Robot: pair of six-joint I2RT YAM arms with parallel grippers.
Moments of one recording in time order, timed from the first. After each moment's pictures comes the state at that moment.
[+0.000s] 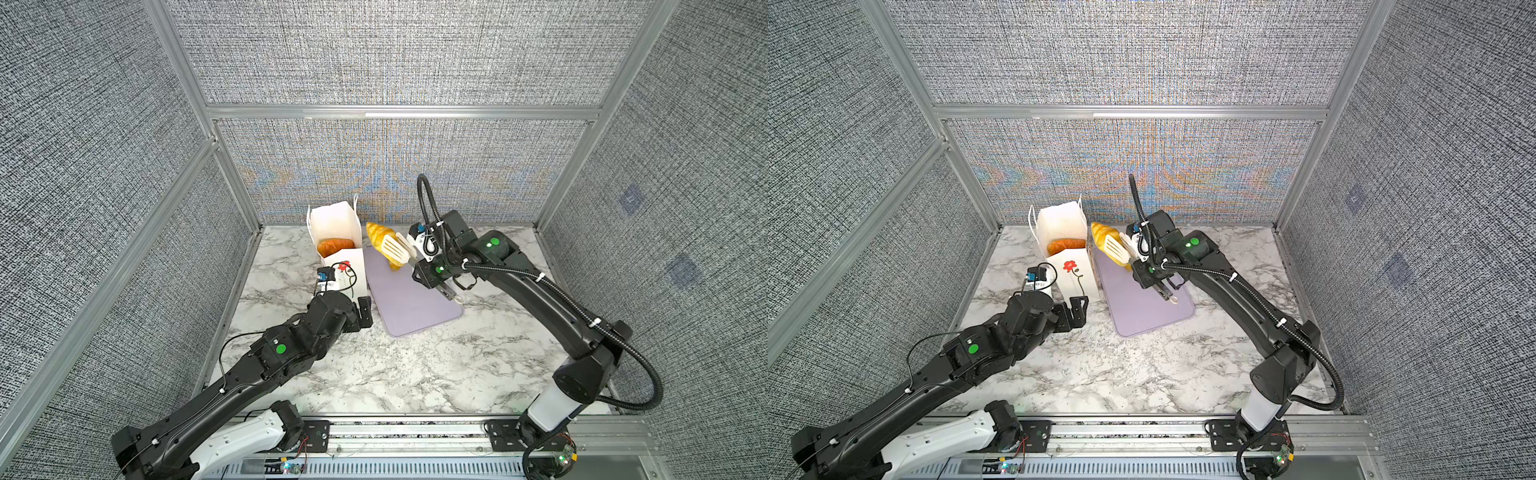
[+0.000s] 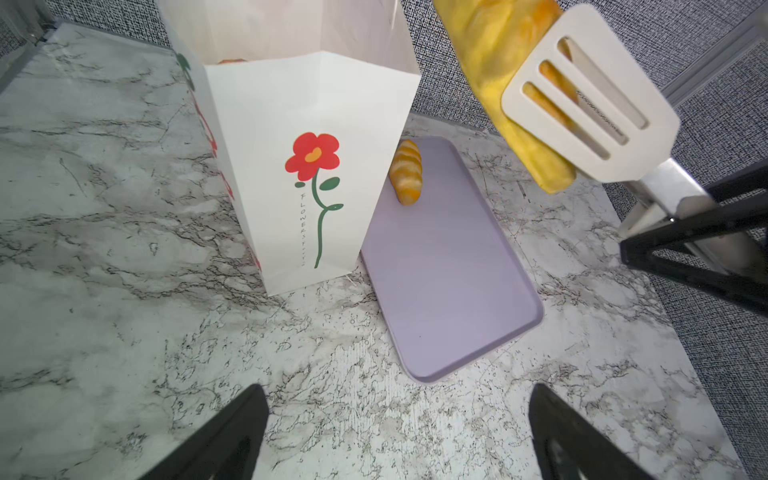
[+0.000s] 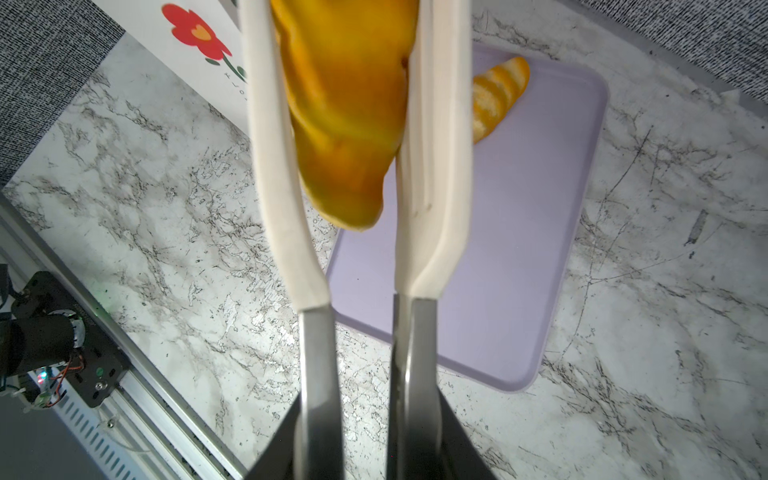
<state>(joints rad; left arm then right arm) -0.89 0.91 0.96 -0.69 -0.43 -0.70 0.68 1.67 1.83 -1.09 -0.06 0.06</state>
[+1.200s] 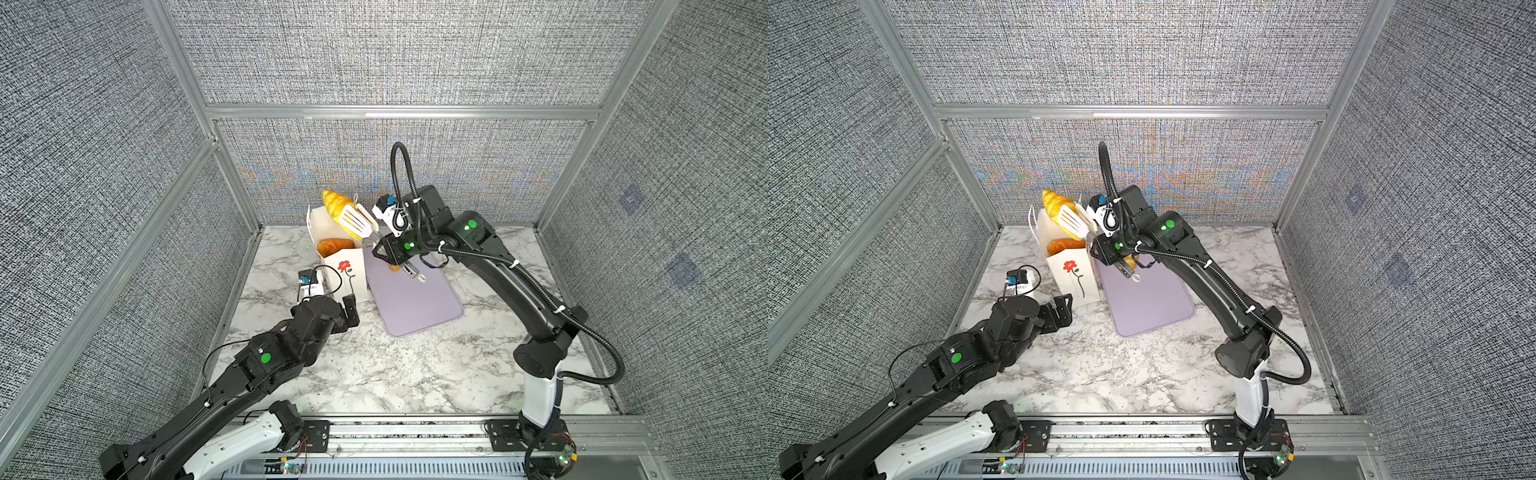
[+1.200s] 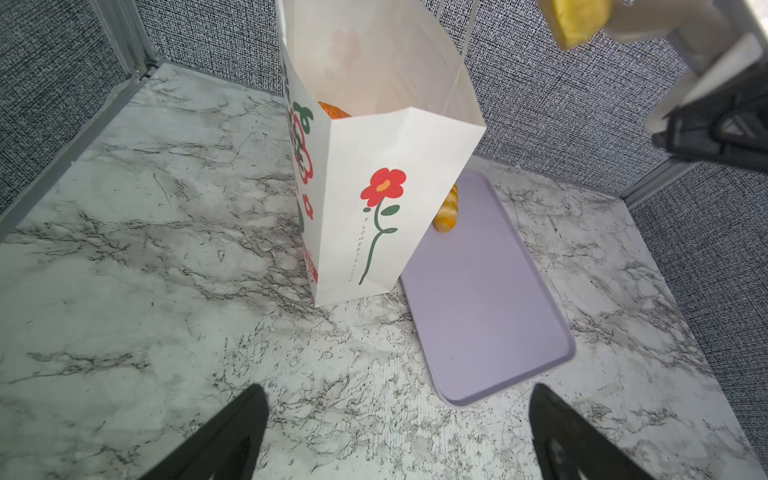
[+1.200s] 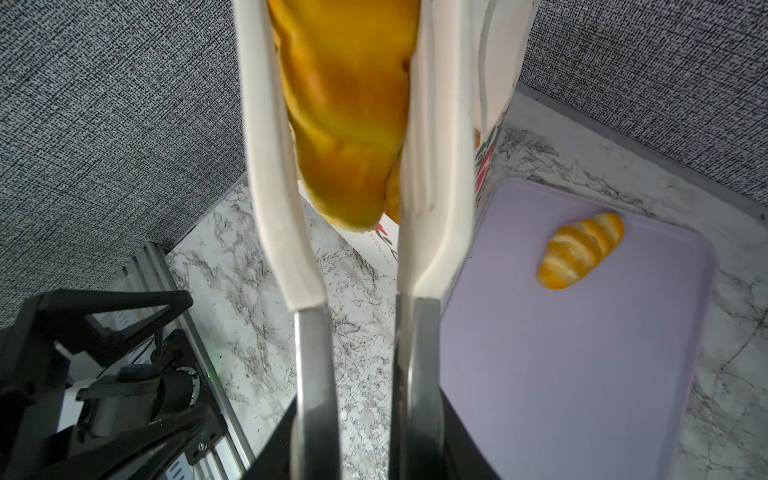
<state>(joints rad) -0.86 0.82 0.94 -0.74 -0.52 -0.71 0.77 1.95 2.30 -1.06 -0.20 0.14</state>
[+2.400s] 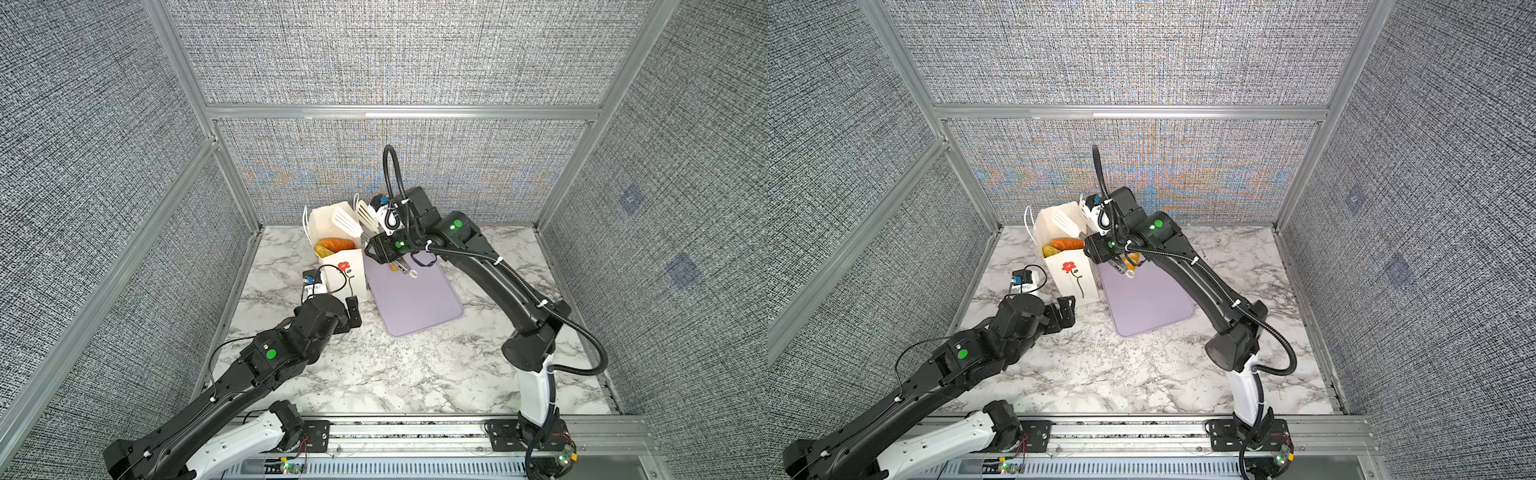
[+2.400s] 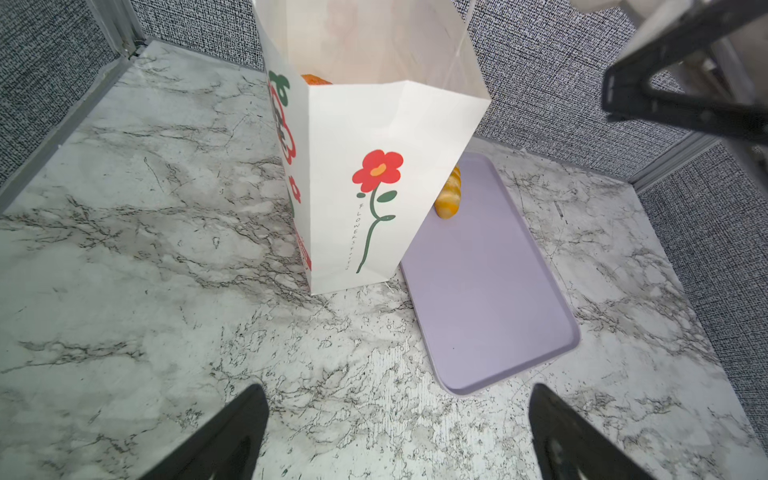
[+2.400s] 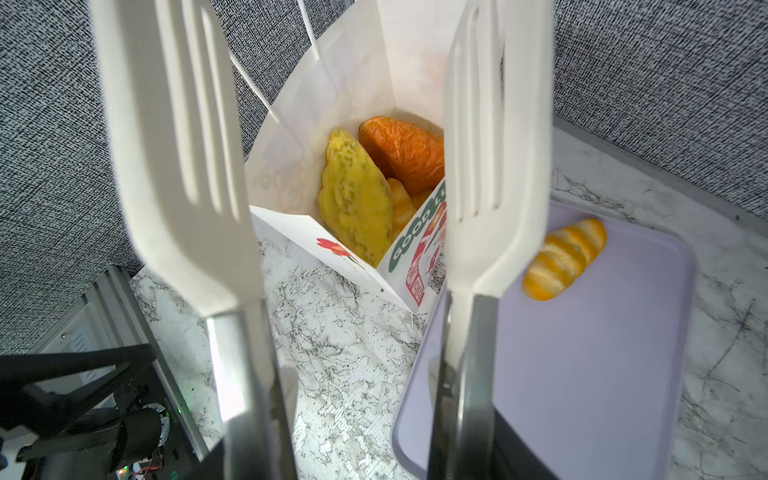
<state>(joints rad) -0.85 0.85 0.94 -0.74 -0.49 -0.72 0.78 1.99 2.32 -1.05 -0.12 0.13</state>
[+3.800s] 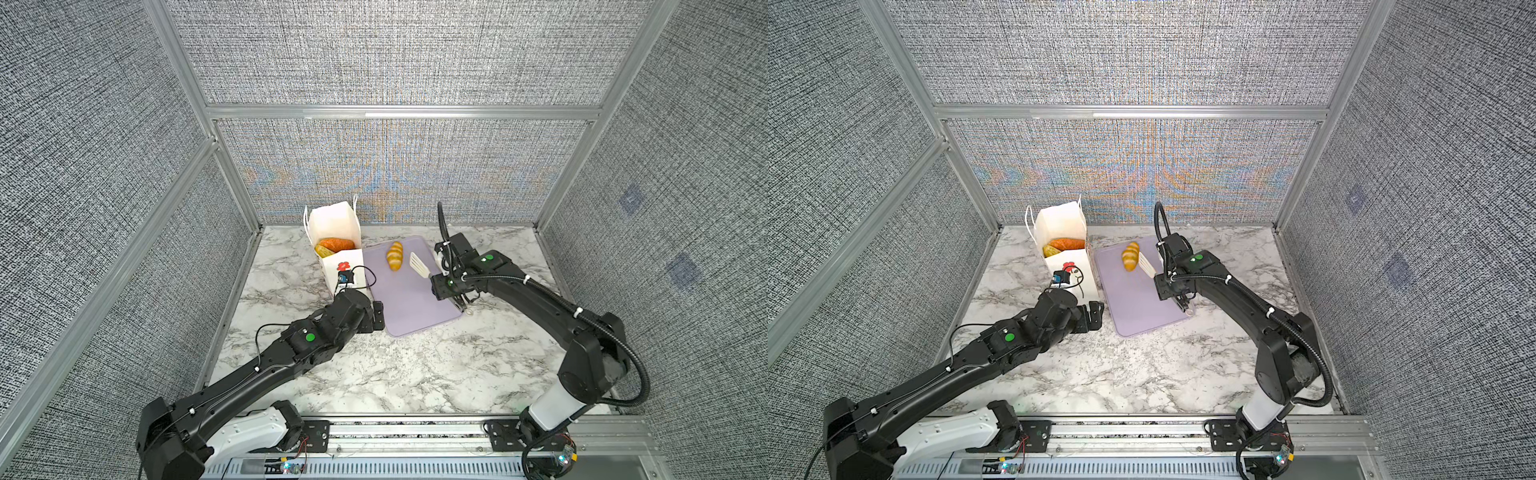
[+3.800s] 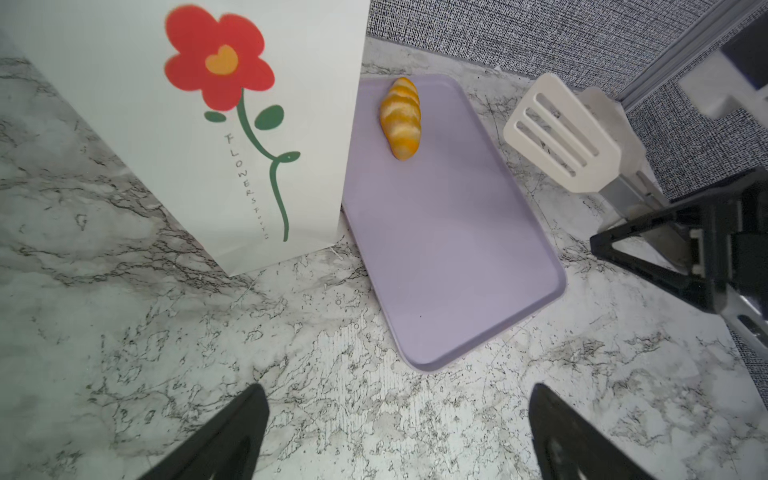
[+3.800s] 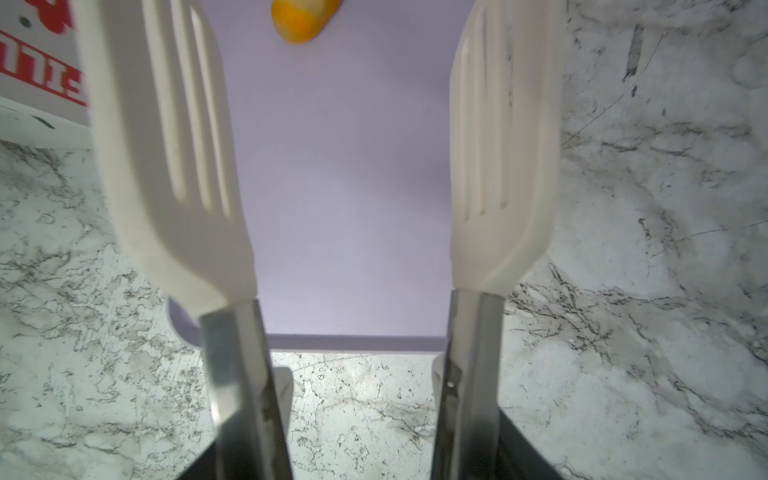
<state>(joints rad) -0.88 1.06 0.87 -0.54 -0.33 -0.70 0.55 1.66 1.42 -0.88 0.09 0.20</state>
